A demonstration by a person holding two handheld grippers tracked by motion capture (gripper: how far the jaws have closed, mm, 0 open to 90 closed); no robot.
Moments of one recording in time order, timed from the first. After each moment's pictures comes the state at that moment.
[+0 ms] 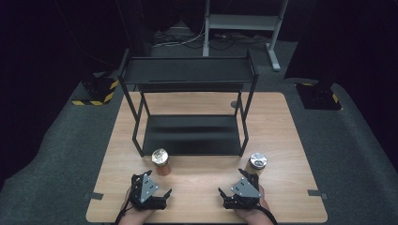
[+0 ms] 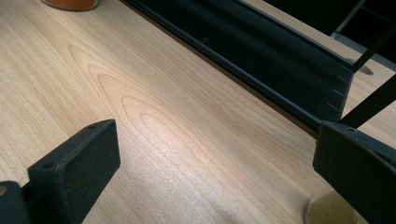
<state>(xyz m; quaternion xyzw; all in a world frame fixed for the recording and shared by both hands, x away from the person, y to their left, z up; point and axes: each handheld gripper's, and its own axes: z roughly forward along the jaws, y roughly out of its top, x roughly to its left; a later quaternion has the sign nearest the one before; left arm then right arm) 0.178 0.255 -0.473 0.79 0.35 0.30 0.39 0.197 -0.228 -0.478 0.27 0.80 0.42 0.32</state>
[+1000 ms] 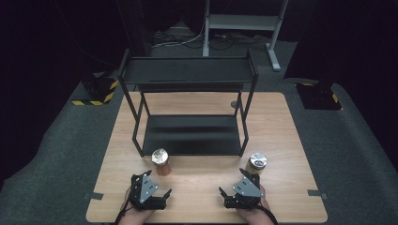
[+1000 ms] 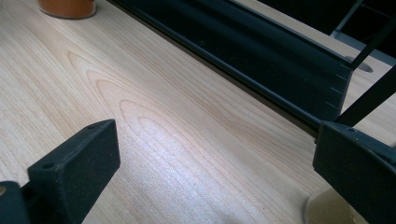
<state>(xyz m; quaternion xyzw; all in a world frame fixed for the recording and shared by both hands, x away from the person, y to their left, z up) 0.177 0.259 -0.474 0.79 0.35 0.30 0.40 0.198 -0.232 -0.478 0.28 0.80 0.43 0.31</state>
